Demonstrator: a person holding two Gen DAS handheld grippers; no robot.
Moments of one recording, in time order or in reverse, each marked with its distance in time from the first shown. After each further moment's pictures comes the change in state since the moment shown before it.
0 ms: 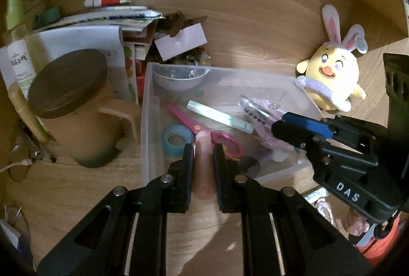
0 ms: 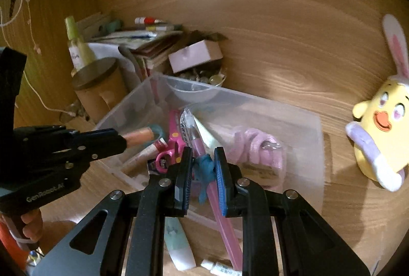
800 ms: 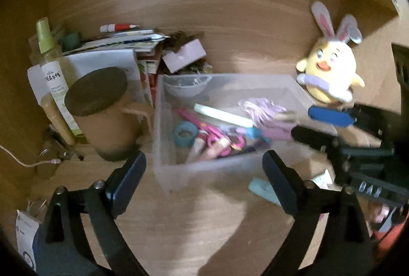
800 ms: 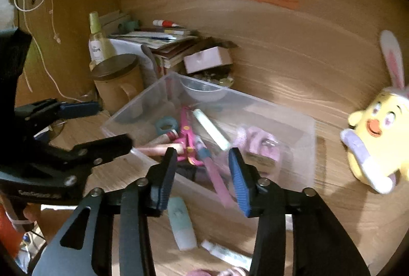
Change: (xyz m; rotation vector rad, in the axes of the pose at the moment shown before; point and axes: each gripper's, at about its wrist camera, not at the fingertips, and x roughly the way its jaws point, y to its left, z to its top) left arm -0.044 -0.029 -0.025 0.093 -0.072 0.120; right arm -0.046 0.001 -0.018 -0.060 -0.043 -0.007
